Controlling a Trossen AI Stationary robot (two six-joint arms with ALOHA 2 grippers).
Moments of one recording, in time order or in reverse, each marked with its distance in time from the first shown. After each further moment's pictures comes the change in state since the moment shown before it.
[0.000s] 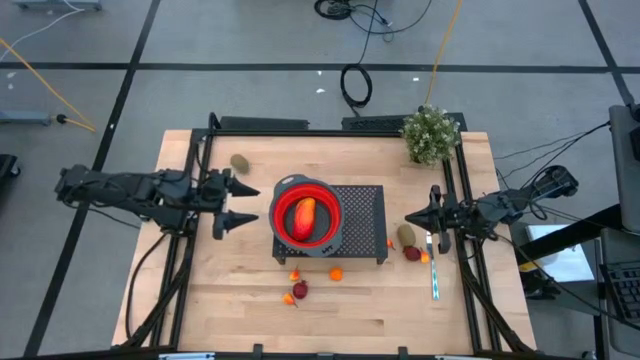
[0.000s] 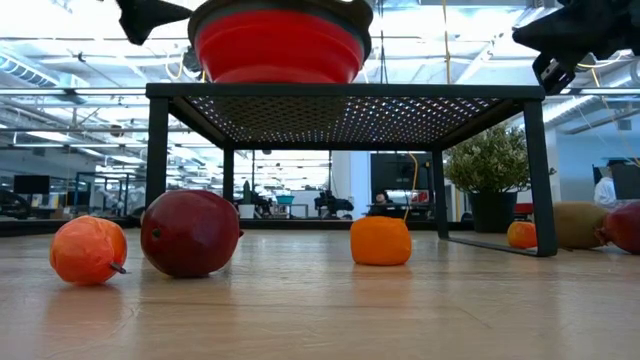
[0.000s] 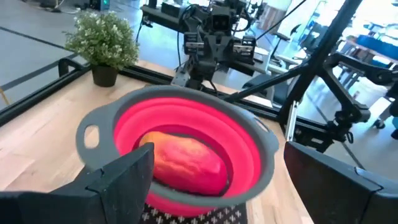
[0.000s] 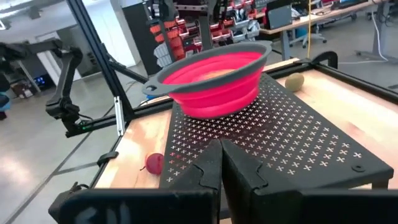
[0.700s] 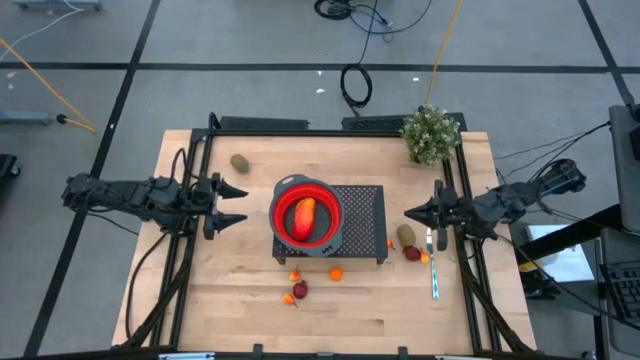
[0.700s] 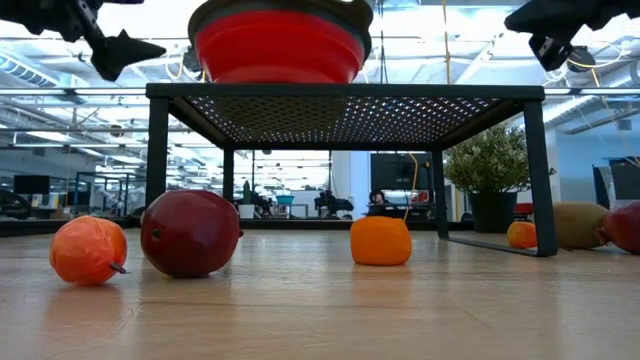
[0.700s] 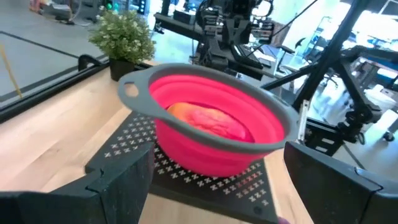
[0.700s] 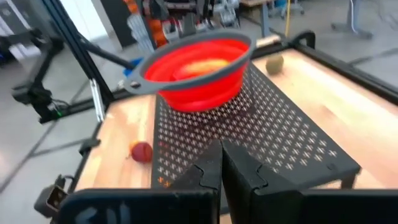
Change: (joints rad) left arm -0.015 -0.272 -0.240 0.003 -0.059 0.000; right arm 0.000 0.196 0.256 -0.260 0.048 0.079
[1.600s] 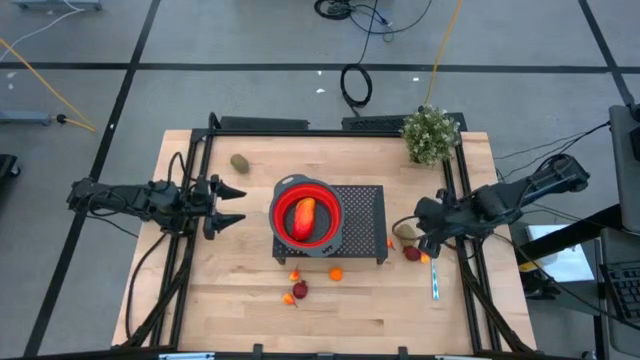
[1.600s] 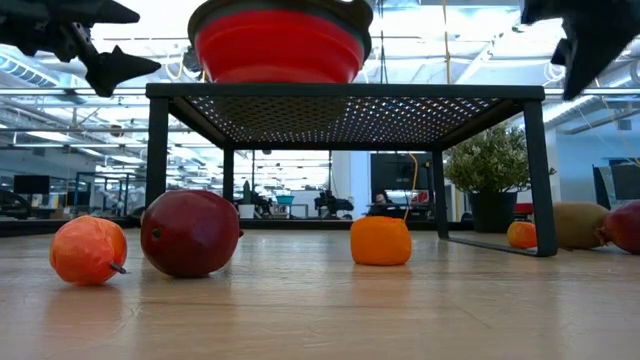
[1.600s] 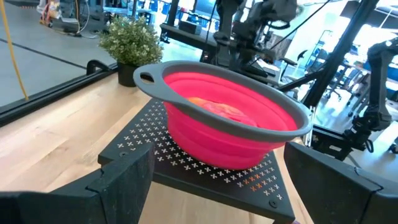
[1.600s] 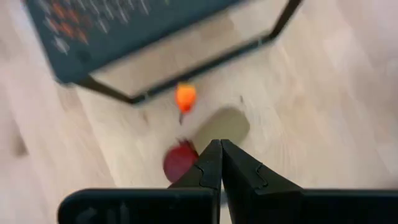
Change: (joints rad) left arm 0.000 -0.119 -0.113 0.047 -0.021 0.013; right arm -0.037 0.507 0.392 -0.829 -0.227 0.377
